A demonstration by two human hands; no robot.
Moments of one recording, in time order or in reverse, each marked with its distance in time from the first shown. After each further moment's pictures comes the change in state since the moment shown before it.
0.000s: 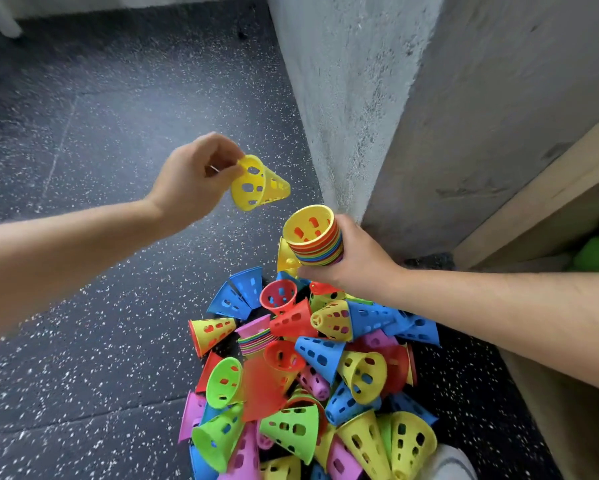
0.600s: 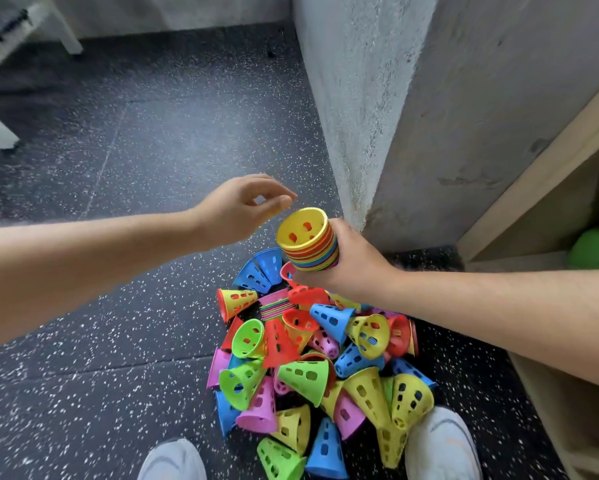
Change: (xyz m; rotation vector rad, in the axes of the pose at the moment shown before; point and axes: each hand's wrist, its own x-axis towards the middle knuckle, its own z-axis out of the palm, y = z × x) left_hand -0.088 0.057 -0.014 0.082 -0.313 0.038; right_hand -0.072 -0.043 0.019 -0.032 -0.068 -0.071
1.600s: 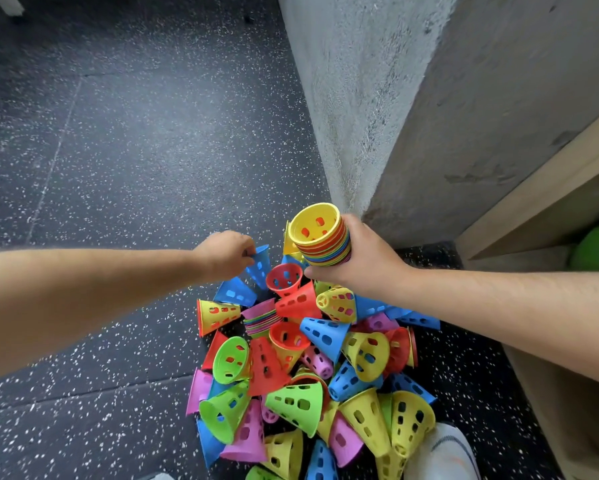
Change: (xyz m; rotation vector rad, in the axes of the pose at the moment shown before) left_hand 0.042 -0.136 0.092 0.558 -0.411 -0.271; right_hand 0.046 0.049 -0.015 -0.019 0.011 0.086
